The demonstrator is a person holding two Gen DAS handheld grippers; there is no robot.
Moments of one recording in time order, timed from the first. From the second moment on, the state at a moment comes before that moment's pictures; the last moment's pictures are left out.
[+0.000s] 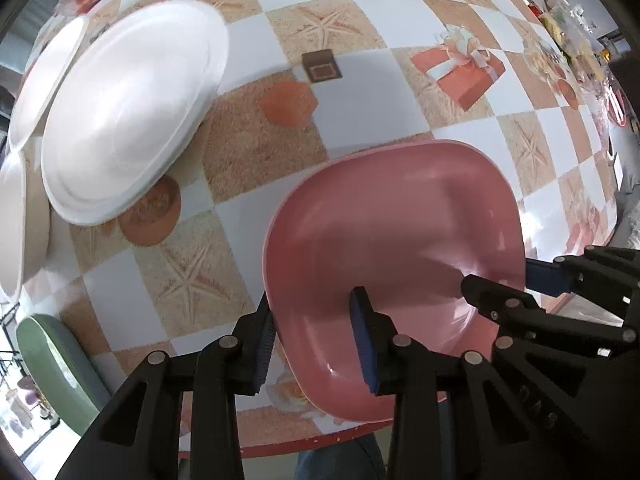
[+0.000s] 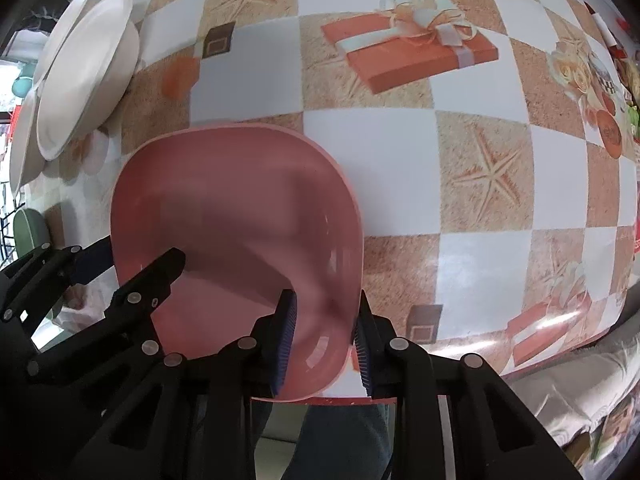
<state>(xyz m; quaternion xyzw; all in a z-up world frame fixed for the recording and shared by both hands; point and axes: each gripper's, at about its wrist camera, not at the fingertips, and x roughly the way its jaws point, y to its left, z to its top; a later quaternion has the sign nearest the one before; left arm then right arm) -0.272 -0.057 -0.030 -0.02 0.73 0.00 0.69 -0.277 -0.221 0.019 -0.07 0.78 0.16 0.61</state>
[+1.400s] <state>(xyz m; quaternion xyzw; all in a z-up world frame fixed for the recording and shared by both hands) -0.348 0.071 -0.022 -0.05 0.72 0.07 0.69 -0.315 -0.072 0.026 -0.11 0.79 0.21 0.57</state>
